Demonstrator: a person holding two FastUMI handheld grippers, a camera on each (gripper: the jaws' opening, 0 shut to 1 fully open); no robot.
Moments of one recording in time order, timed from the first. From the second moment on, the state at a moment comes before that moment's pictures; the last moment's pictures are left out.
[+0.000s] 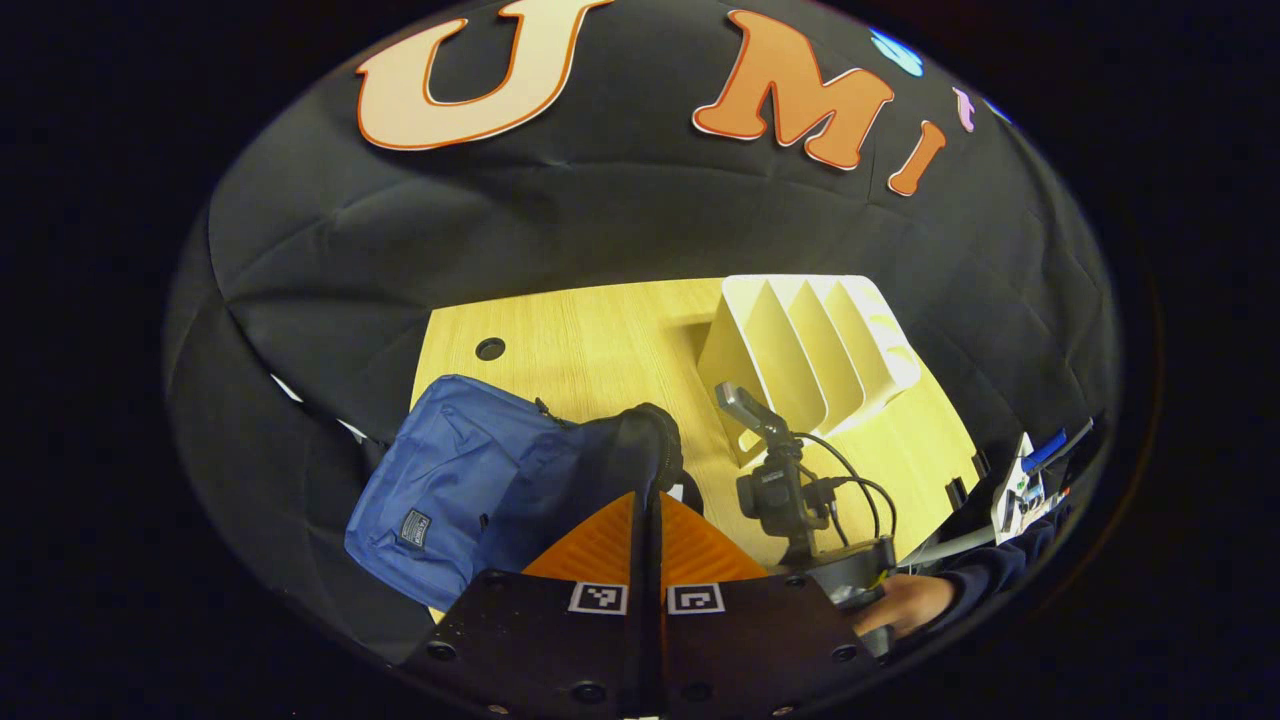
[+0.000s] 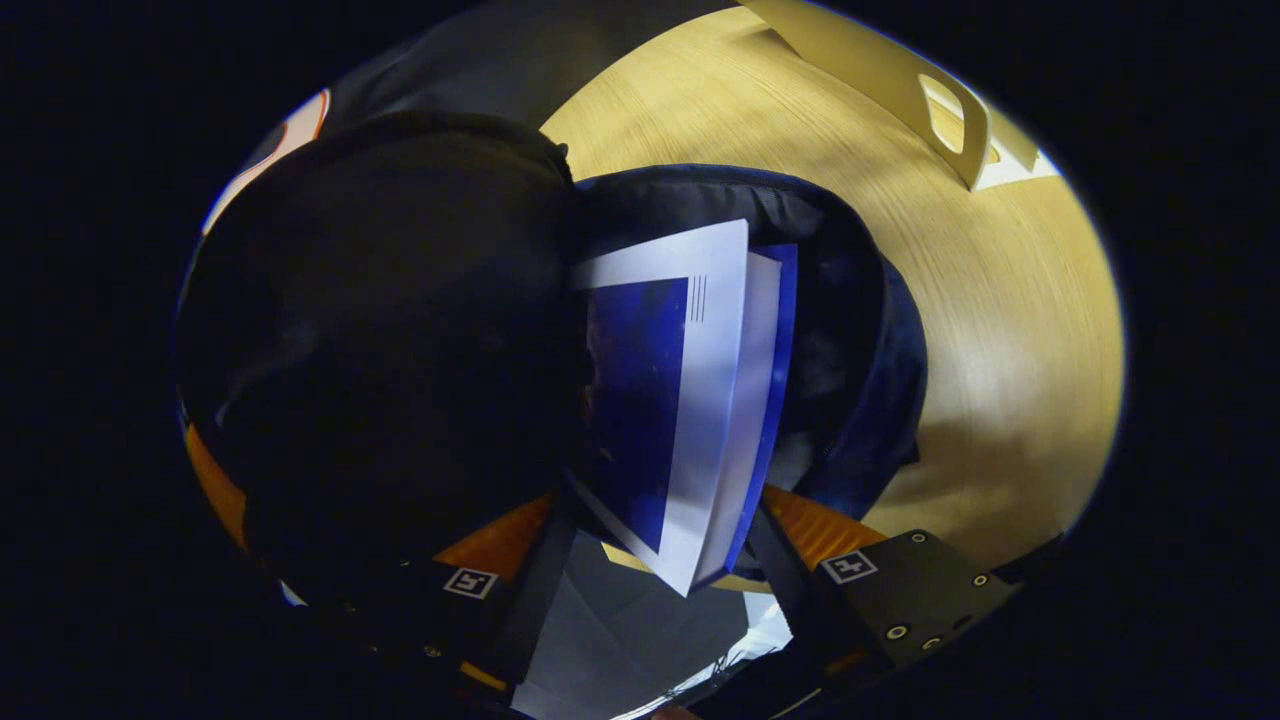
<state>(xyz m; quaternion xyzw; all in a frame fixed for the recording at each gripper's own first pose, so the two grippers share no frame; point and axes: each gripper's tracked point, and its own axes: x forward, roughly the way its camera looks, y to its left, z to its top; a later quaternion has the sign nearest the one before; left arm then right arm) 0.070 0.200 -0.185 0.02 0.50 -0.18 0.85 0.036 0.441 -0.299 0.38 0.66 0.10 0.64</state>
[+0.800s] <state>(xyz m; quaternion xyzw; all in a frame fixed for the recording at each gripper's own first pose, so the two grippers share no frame) 0.069 0.191 -0.192 0.03 0.50 -0.16 0.85 0.053 0.360 -0.258 0.37 0.61 0.11 0.69</state>
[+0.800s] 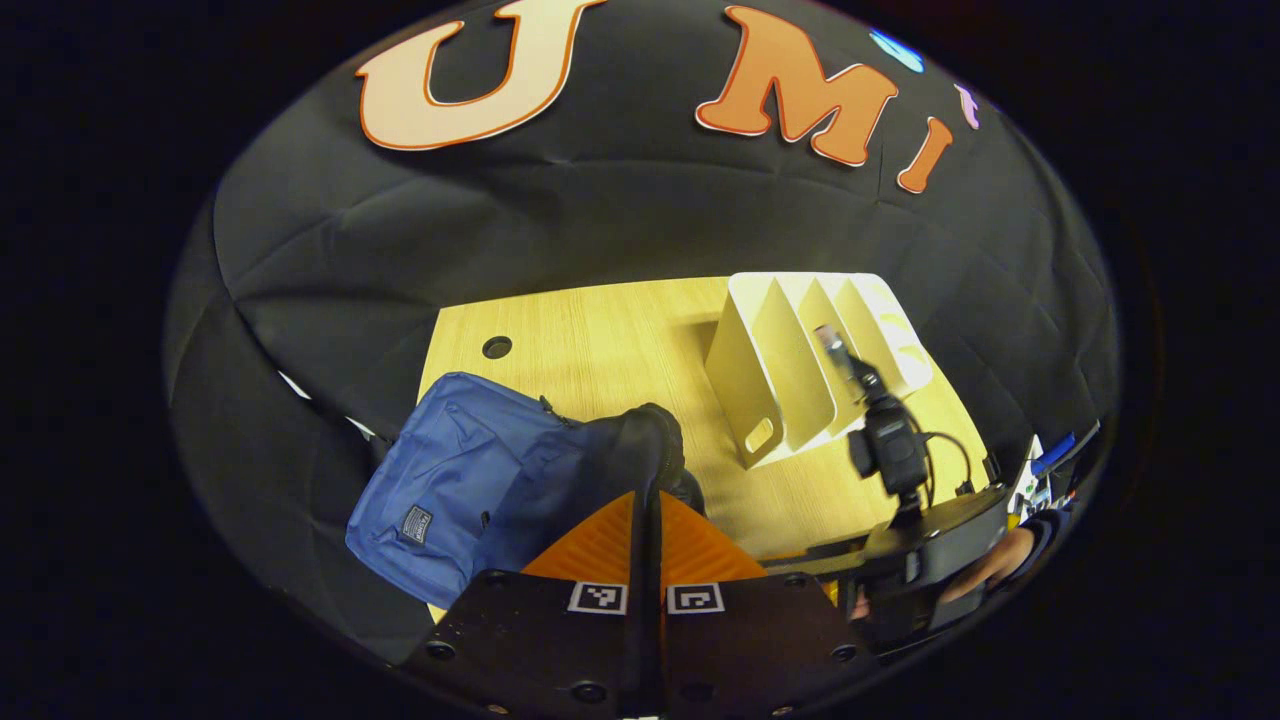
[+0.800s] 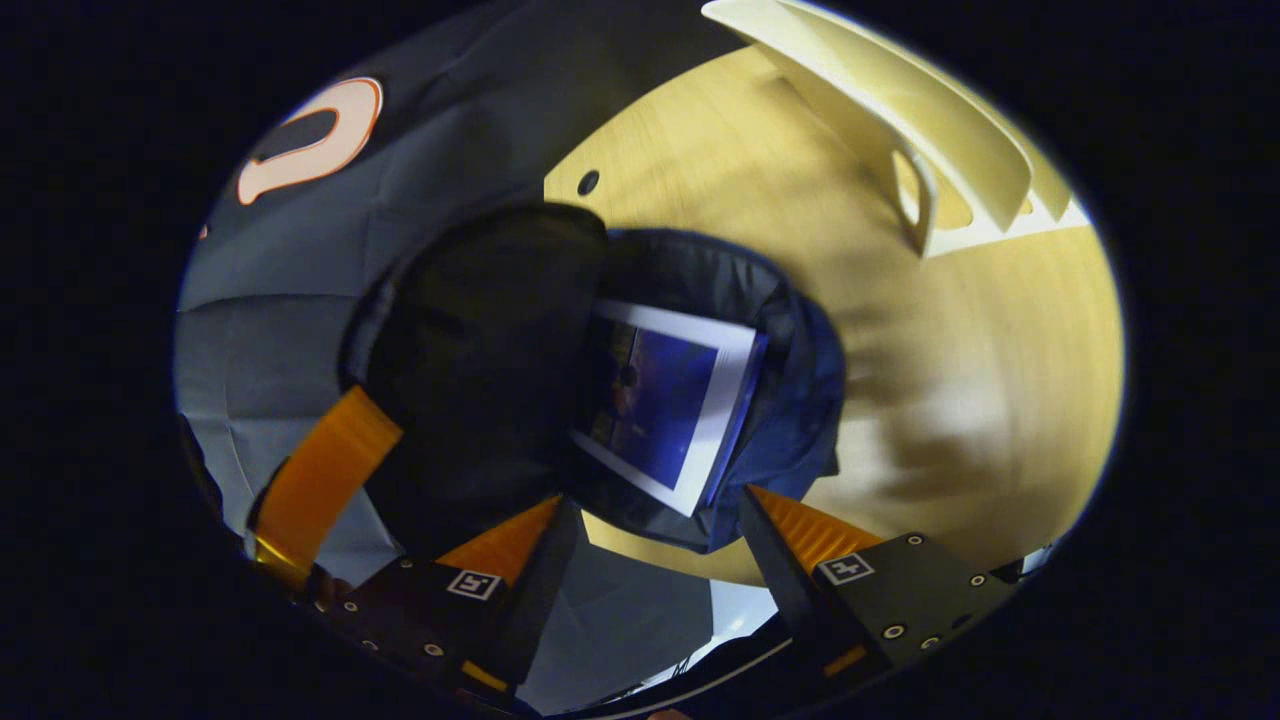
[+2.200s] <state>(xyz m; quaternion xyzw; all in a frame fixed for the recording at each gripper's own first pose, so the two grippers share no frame) 0.030 0.141 -0.244 0.09 0.49 -0.11 0.86 0.116 0.073 -0.142 0.26 0.34 -0.06 0.90</state>
